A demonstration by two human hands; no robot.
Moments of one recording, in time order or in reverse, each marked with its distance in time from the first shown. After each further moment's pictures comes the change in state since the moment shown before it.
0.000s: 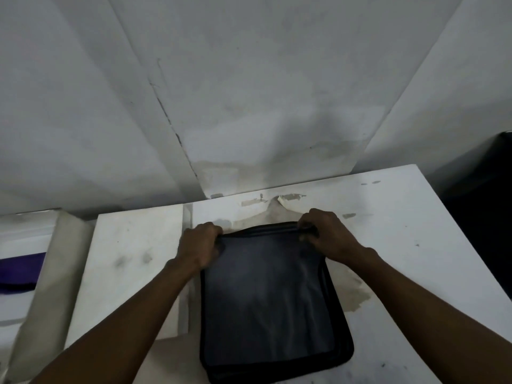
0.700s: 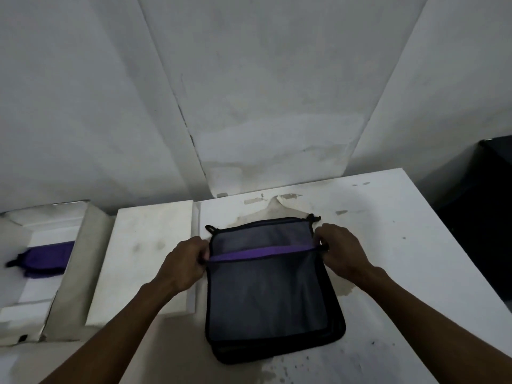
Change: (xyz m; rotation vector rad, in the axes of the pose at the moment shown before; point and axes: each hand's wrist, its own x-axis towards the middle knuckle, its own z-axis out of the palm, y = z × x) left_hand -0.093 -0.022 -0.011 -0.220 0.089 0.082; right_hand -0.083 -0.015 -0.003 -0.133 0.184 -0.020
